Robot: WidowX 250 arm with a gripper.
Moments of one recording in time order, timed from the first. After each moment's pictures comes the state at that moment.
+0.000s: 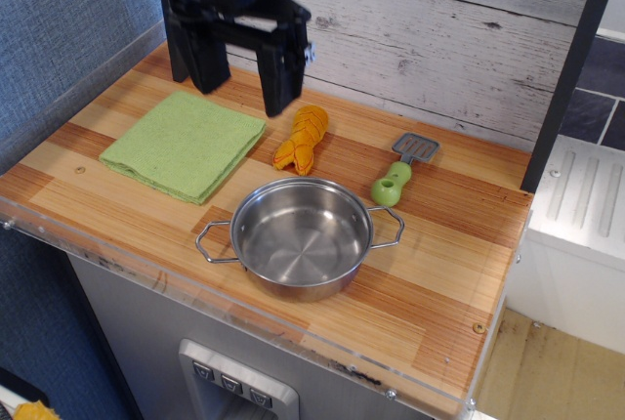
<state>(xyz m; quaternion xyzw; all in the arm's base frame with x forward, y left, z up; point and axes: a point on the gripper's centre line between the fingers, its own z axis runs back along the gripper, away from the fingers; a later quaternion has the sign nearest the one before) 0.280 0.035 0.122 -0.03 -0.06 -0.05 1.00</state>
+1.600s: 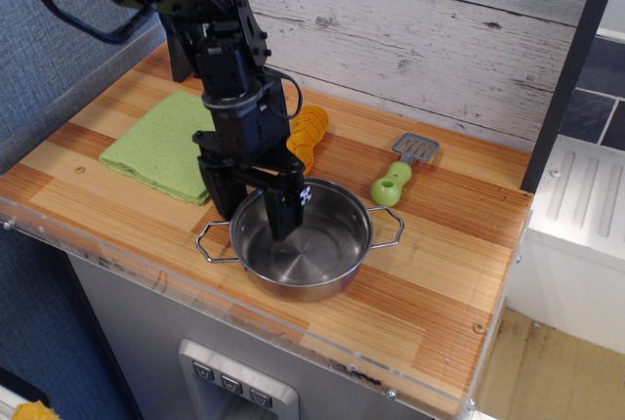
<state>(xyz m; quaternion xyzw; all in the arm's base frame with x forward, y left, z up) 0.280 0.034 0.008 -0.09 0.00 -0.08 0.99</state>
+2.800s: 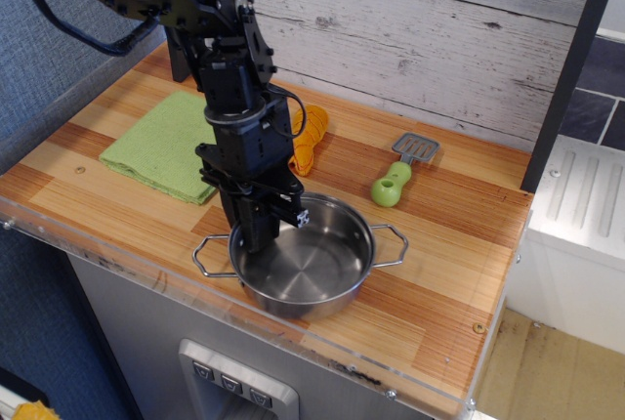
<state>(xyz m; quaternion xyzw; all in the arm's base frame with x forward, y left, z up) 0.266 0.026 0.011 -0.08 0.01 -0.12 0.99</state>
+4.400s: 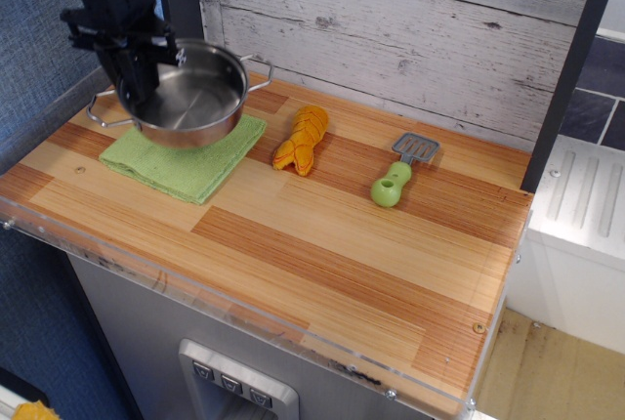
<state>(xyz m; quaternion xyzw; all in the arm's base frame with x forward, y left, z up) 0.314 0.172 0.053 -0.02 -0.06 0.04 1.00</state>
